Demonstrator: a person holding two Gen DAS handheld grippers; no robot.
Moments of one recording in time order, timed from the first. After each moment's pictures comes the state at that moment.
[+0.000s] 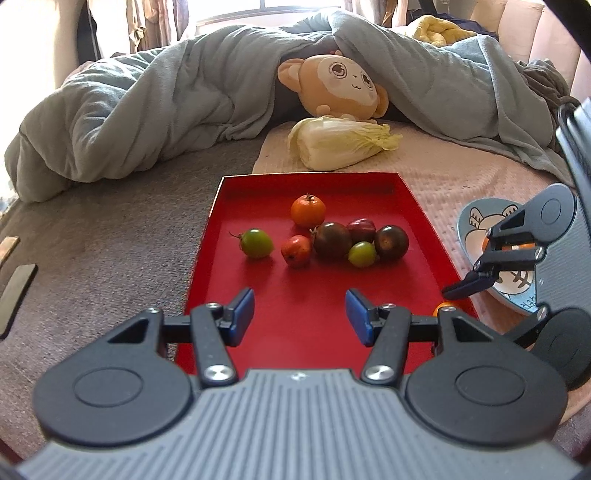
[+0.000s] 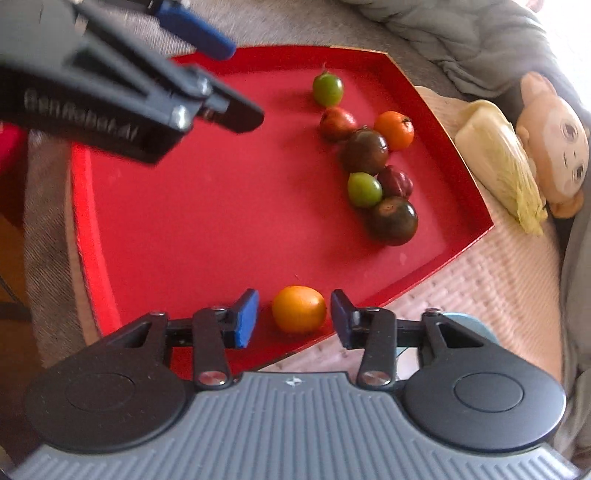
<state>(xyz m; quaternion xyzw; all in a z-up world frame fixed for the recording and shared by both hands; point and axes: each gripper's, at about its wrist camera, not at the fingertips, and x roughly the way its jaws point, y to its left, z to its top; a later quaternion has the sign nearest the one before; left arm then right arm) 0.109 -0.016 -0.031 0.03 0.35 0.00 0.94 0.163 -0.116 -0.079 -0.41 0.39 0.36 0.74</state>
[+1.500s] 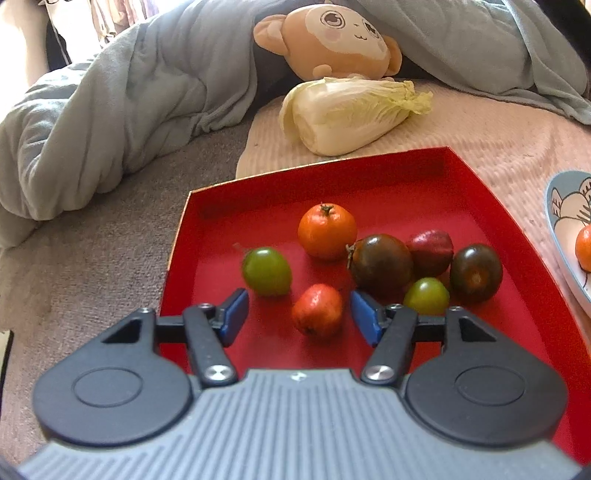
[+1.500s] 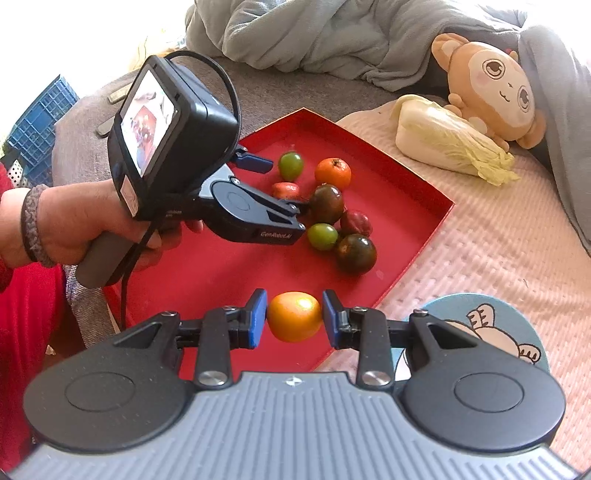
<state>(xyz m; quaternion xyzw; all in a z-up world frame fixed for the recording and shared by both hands) 0.224 -0.014 -0.080 0.11 0.38 0.00 0.92 0.181 -0.155 -0.008 -0.17 0.42 0.35 0.82</state>
